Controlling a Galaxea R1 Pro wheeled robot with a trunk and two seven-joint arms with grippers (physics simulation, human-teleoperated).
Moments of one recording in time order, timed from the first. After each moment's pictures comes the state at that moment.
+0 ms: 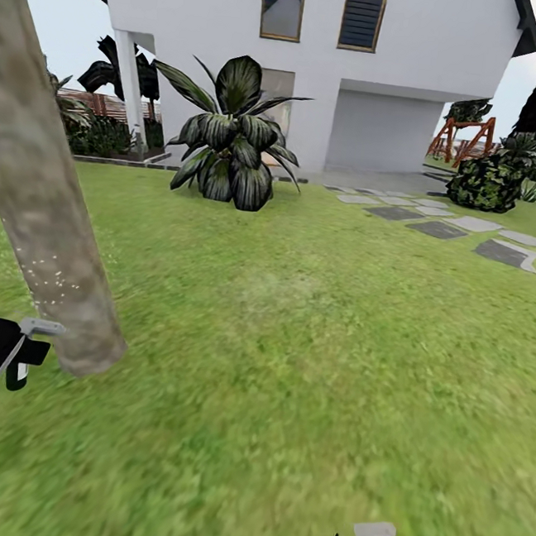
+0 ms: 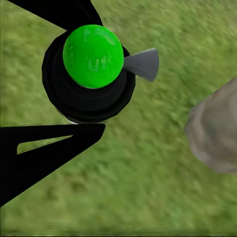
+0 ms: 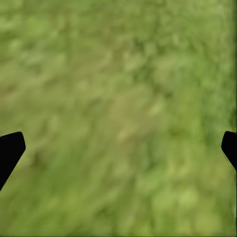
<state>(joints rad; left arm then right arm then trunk) -0.85 0.46 0.09 -0.71 -0.20 0.80 -0.16 -0.47 0.00 -0.29 -0.03 0.52 -0.37 -0.26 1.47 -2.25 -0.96</state>
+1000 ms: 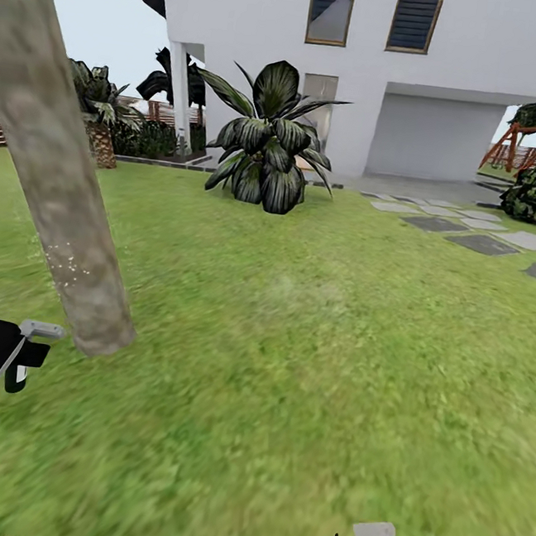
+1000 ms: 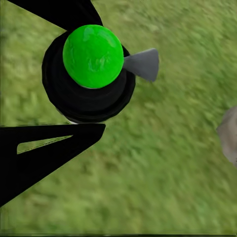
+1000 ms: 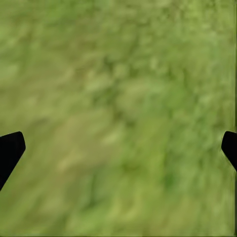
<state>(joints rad) -0.85 0.46 0.09 -0.70 -0.21 0.79 -0.16 -0.47 0.00 -0.29 -0.03 0.52 -0.37 -0.26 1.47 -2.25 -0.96</state>
